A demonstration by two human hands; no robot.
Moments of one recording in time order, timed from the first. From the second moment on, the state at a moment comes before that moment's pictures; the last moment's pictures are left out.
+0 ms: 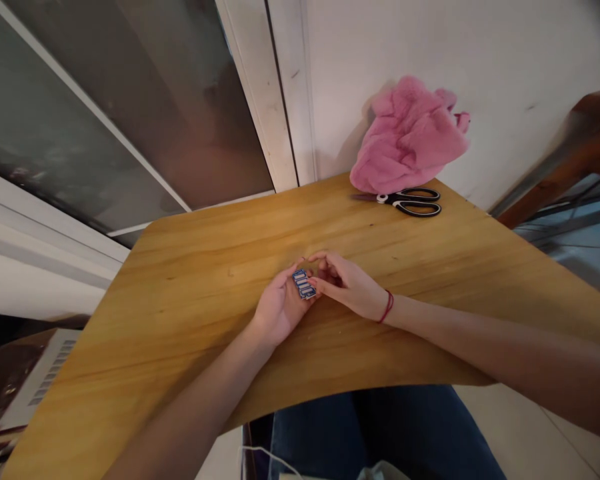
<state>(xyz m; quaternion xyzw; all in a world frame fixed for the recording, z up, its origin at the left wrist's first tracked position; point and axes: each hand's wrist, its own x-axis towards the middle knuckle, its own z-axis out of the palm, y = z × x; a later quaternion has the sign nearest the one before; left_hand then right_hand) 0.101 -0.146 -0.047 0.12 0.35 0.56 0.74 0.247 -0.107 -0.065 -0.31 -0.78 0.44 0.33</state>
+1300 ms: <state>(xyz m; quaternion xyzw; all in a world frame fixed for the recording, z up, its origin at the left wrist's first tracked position) 0.105 -0.154 -0.055 0.24 0.31 0.54 0.75 0.247 -0.102 -0.072 -0.26 -0.87 0.30 0.28</state>
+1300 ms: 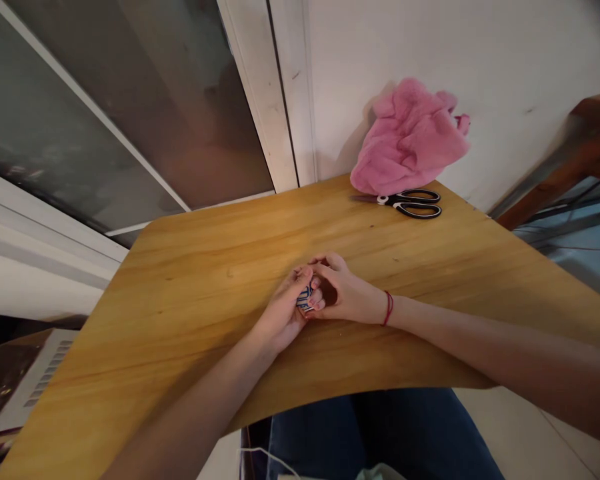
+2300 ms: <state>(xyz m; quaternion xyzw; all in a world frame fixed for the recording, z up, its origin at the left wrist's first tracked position) 0.118 -0.156 -0.054 0.21 0.28 0.53 0.77 0.241 -0.115 -0.070 -0.27 -0.86 0.27 0.33</state>
